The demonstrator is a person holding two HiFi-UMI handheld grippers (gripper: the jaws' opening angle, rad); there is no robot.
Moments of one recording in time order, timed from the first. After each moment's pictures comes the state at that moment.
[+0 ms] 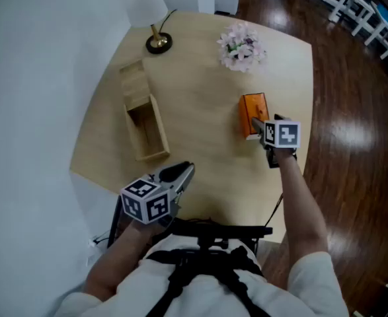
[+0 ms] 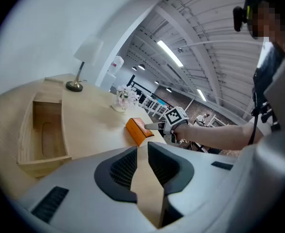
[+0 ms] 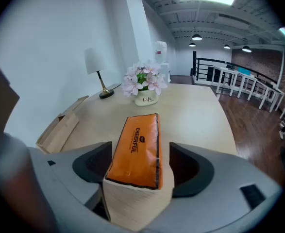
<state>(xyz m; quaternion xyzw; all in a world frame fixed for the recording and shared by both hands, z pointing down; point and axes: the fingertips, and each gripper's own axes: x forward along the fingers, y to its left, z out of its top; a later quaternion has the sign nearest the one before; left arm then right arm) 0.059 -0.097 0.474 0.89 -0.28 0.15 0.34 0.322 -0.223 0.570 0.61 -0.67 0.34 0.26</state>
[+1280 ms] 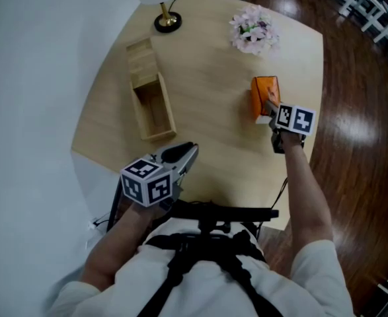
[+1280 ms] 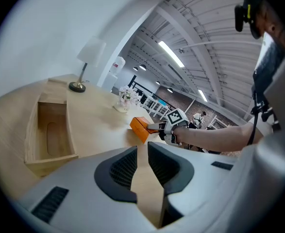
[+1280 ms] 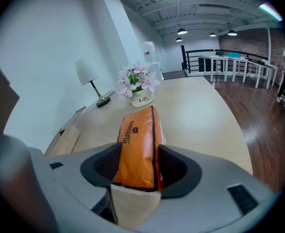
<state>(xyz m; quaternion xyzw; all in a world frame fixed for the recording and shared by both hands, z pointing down) 0.048 -0.099 0.471 0.88 -0.28 0.15 0.34 0.324 -0.222 0.570 0.62 -0.66 0.39 0.18</state>
